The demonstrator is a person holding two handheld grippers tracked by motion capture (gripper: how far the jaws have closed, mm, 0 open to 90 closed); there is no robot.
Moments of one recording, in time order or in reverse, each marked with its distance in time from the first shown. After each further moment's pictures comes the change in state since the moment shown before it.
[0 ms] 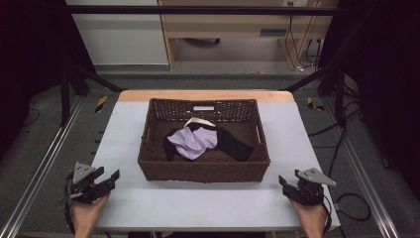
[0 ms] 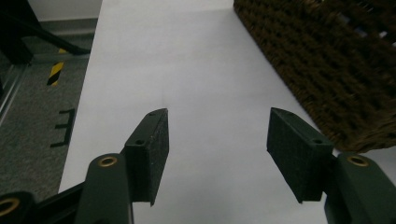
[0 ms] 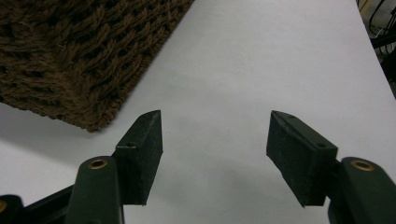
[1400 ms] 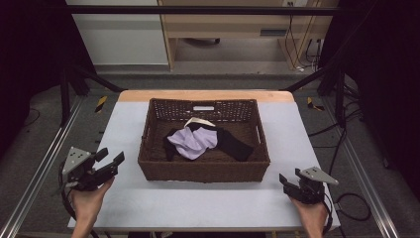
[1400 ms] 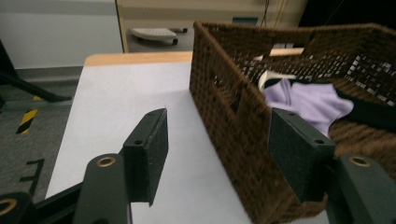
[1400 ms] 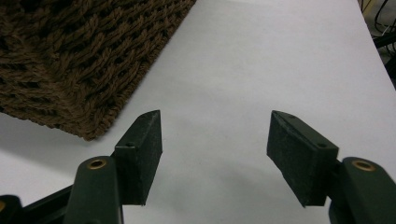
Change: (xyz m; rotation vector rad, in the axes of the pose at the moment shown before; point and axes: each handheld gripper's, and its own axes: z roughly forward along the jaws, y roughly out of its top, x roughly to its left) left arm -0.029 0.070 -0.028 -0.167 -0.093 -0.017; right arm -0.005 0.001 0.003 -0.013 0.020 0.029
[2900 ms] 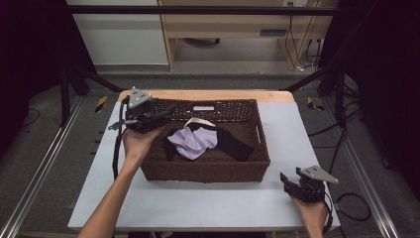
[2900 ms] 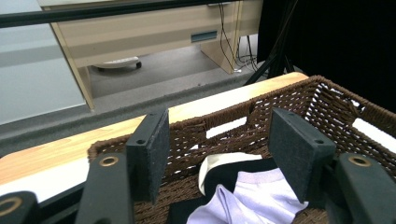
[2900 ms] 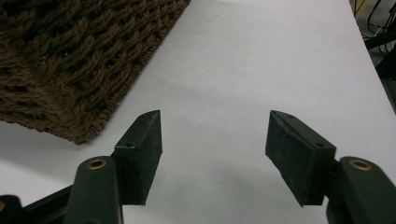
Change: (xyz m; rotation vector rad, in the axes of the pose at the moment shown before) left arm -0.090 0.113 0.114 0.009 -0.122 0.151; right arm -0.003 0.002 0.002 -0.001 -0.021 -0.009
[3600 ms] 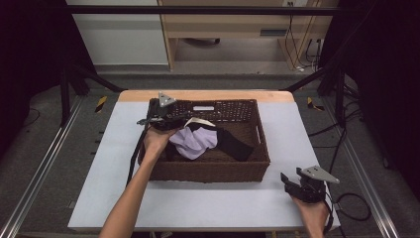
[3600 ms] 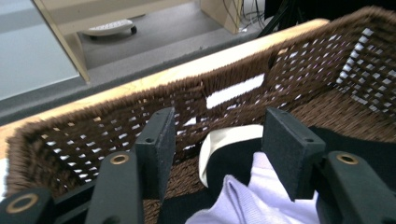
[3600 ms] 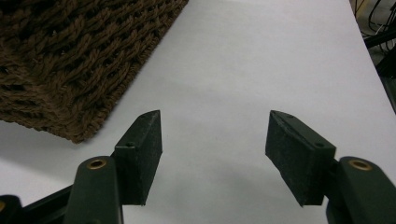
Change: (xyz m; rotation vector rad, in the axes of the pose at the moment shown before) left arm -0.004 -0.035 0.083 0.166 0.012 0.060; right arm -0.002 -0.001 0.000 0.003 0.003 0.006
